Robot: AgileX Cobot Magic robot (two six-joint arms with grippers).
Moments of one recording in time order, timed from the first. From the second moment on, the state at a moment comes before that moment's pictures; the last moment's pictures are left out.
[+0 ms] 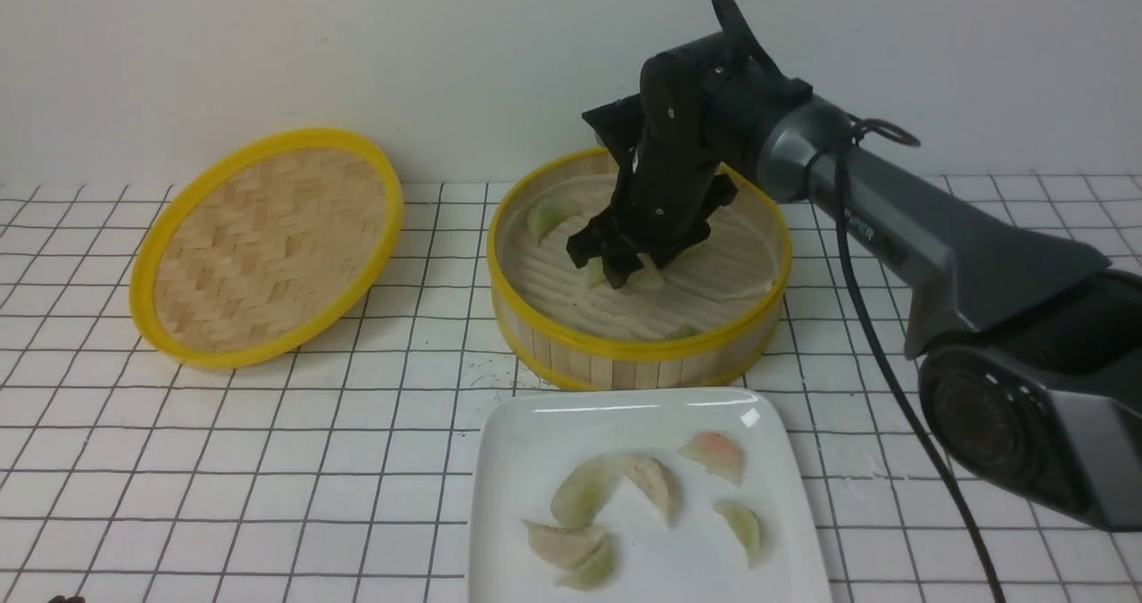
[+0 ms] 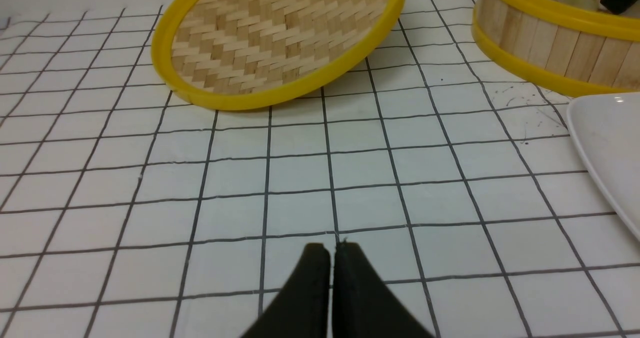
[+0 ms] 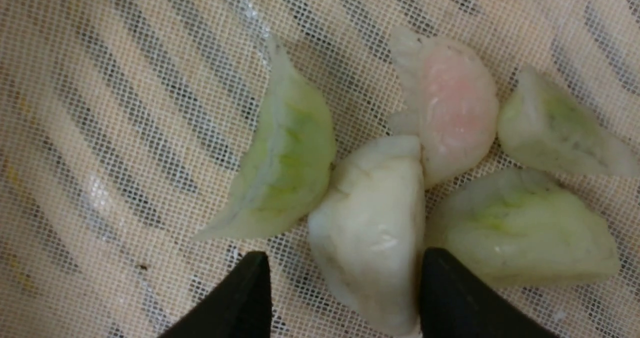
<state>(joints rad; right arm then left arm) 0.50 2.54 -2.42 0.00 1.25 0.03 -0.04 -0.01 0.03 -0.10 0.38 0.08</state>
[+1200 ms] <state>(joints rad) 0.69 1.96 -1.48 0.22 1.23 0.05 -0.04 -0.01 0.03 -0.10 0.38 0.08</state>
